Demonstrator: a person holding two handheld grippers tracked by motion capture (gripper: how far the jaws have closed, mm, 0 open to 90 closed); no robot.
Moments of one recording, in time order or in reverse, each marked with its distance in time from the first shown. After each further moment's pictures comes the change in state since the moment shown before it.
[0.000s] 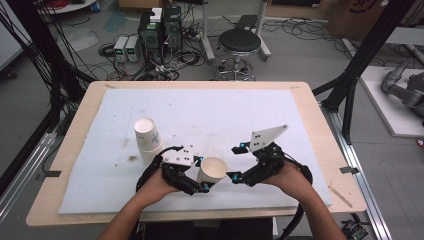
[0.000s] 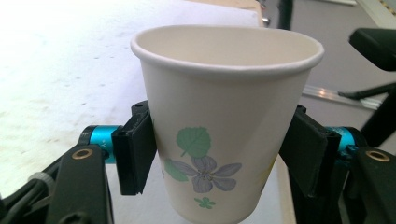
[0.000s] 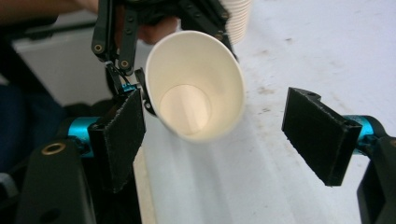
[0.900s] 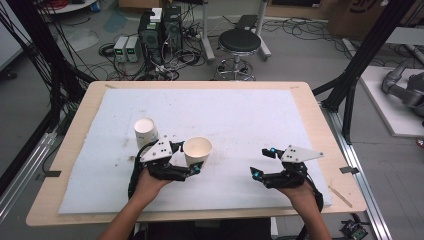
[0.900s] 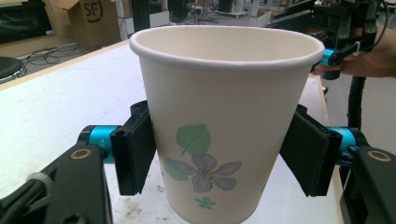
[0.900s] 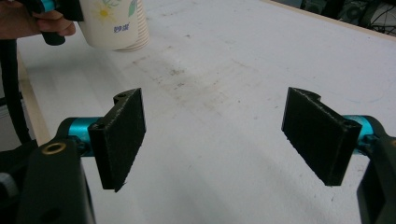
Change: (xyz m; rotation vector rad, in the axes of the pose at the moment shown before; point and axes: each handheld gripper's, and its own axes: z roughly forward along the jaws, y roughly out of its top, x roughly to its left) left arm 0.008 -0.013 -0.030 -0.256 0.240 -0.057; right arm -0.007 -0.095 -0.015 -0.219 -0.313 0.203
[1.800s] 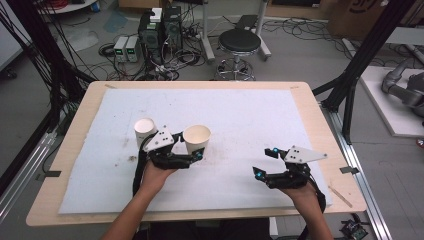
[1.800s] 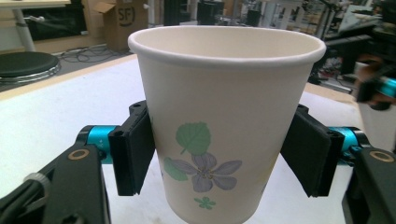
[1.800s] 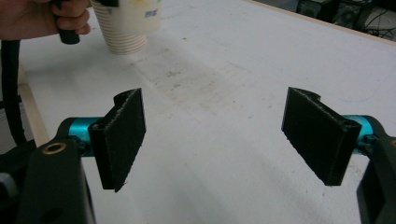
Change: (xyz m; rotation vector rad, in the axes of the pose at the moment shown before) left arm 0.022 0.009 0.018 -0.045 0.116 -0.070; right arm -0.002 -0.003 -0.006 -0.012 -0.005 0.007
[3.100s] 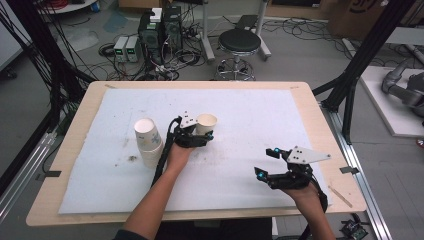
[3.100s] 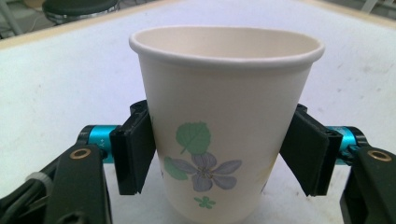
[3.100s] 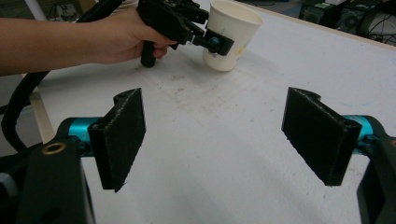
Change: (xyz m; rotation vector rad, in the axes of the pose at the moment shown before) left arm 0.053 -0.028 0.092 0.222 0.254 -0.035; right arm -0.001 -0.001 -0.005 -0.022 0.013 0.000
